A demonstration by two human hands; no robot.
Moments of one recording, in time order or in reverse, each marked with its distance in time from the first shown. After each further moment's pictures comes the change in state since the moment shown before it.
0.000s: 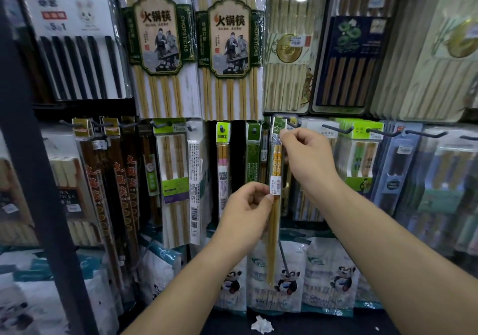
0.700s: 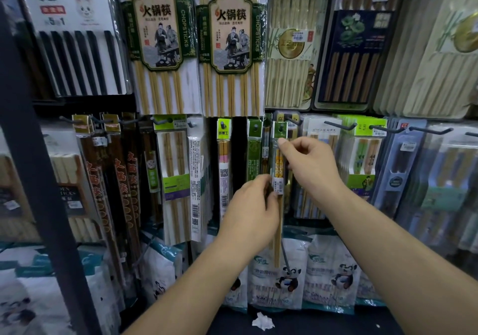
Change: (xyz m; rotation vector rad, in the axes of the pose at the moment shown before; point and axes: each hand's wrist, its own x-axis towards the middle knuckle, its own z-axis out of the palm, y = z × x) left_hand 0.003 0.002 0.004 0.590 0.064 0.223; right_hand 0.004 0.032 -0.008 -0.109 -0.020 -0.033
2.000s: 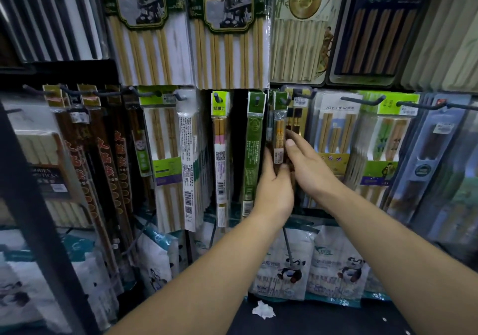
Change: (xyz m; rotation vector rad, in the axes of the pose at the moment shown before) left_hand 0.054 -0.012 0.080 -0.790 0.048 -0.350; right_hand 0.008 0.061 0.014 0.039 -0.310 0.148
